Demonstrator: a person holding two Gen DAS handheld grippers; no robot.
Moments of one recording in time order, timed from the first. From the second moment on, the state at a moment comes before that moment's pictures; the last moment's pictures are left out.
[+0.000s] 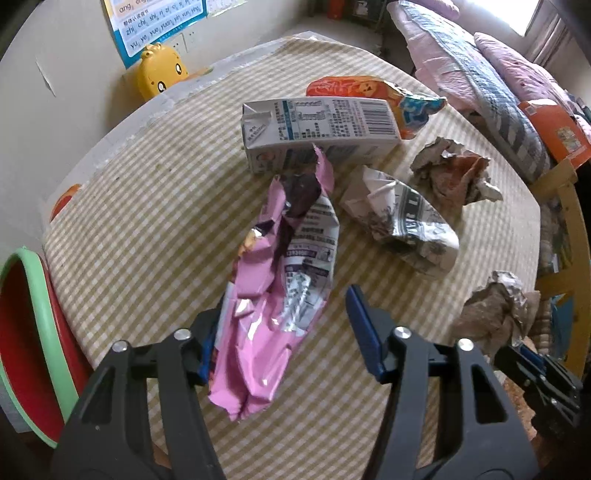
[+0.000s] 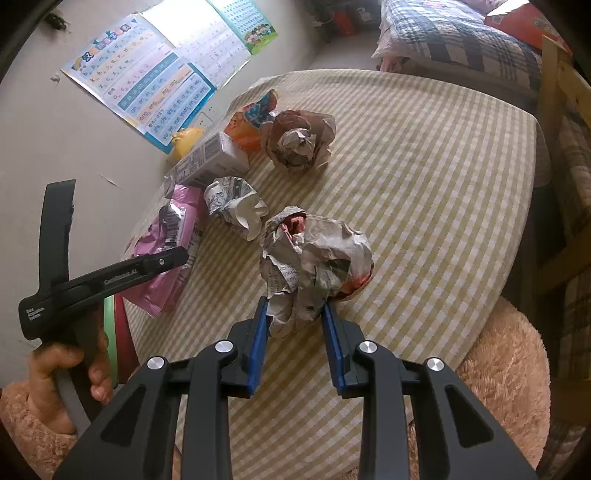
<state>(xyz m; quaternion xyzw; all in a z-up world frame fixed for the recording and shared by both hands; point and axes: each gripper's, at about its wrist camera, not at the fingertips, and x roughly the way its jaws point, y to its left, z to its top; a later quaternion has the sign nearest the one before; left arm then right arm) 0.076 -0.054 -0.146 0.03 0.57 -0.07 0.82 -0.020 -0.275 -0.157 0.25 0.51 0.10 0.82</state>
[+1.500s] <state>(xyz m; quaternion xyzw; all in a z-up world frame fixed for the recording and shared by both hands) -0.008 0.020 -0.066 -0.08 0.46 -0.06 0.88 -0.026 -0.205 -0.092 0.18 0.47 0.16 0.85</state>
